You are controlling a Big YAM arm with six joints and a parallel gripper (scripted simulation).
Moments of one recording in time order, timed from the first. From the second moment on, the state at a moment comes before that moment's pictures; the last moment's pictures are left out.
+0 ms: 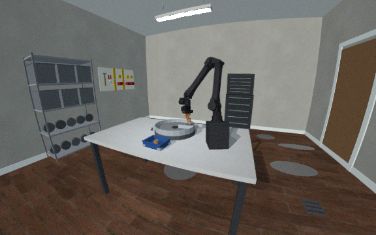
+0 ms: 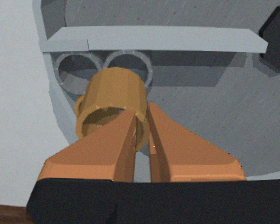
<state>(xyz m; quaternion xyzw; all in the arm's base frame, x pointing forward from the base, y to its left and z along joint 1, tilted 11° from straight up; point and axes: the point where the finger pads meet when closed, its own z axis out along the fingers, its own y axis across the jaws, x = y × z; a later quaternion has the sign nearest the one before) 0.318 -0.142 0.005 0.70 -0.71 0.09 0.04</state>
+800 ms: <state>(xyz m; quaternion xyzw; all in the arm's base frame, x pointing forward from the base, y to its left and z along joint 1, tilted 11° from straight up) 0.350 -0.038 -0.014 0.72 -0.69 0.09 0.04</state>
